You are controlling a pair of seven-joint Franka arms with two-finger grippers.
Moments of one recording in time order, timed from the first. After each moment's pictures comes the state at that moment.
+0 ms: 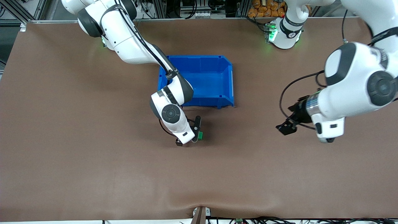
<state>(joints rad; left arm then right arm) -0.13 0.40 -0.13 -1.30 -0.13 1.62 -1.11 0.65 0.94 -0.07 -1.23 0.12 2.18 -0.85</state>
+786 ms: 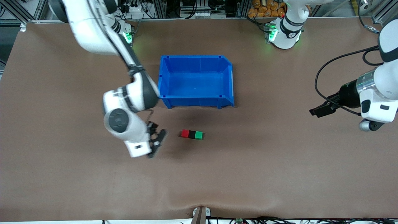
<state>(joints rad) -0.01 0.27 -0.13 -1.32 -0.08 1.50 -0.67 0.44 0.71 -0.14 -1.23 0.12 1.92 -0.73</state>
